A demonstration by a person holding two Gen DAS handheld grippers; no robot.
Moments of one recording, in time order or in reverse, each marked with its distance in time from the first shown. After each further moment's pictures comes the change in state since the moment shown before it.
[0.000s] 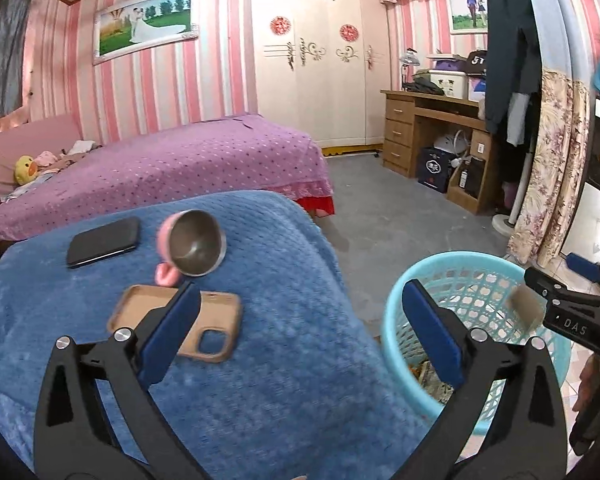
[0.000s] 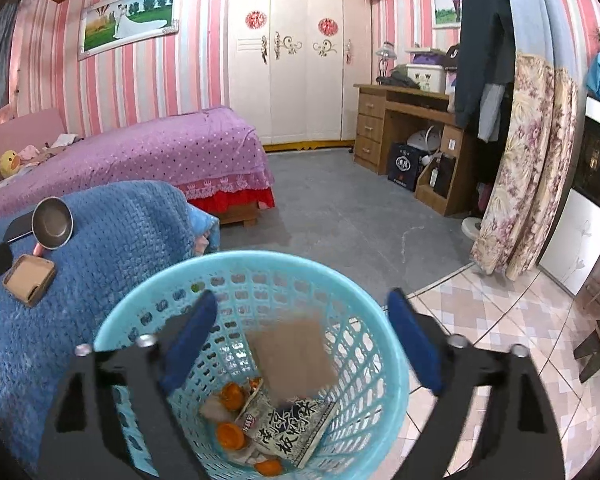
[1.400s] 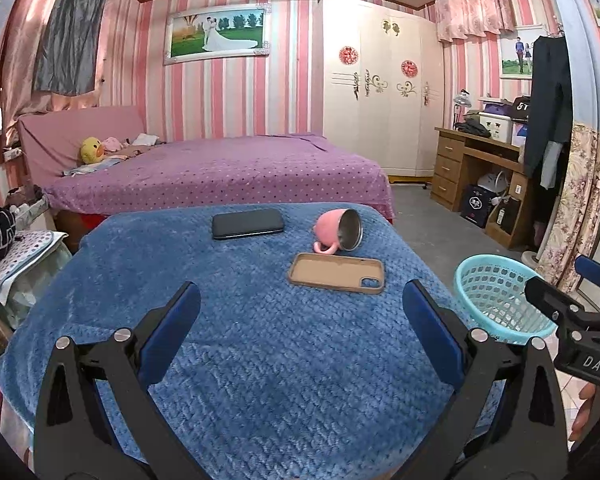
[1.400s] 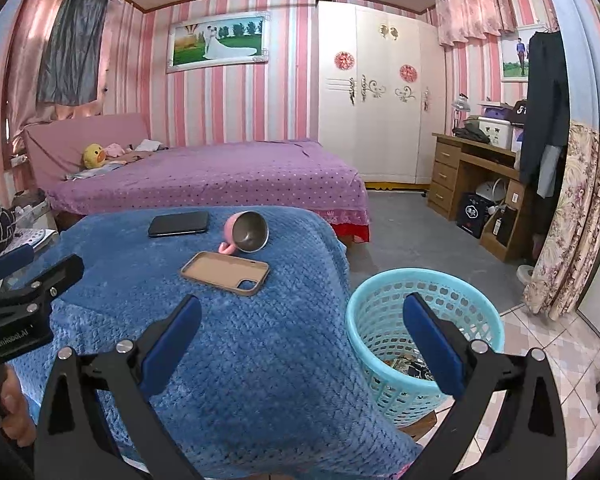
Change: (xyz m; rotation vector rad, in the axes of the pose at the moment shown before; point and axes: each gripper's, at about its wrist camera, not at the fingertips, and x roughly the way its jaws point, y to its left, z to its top) left arm -0.191 0.145 -0.047 -0.122 -0.080 0.149; right arm -0.197 0.152 -0.030 -0.123 -0.120 0.249
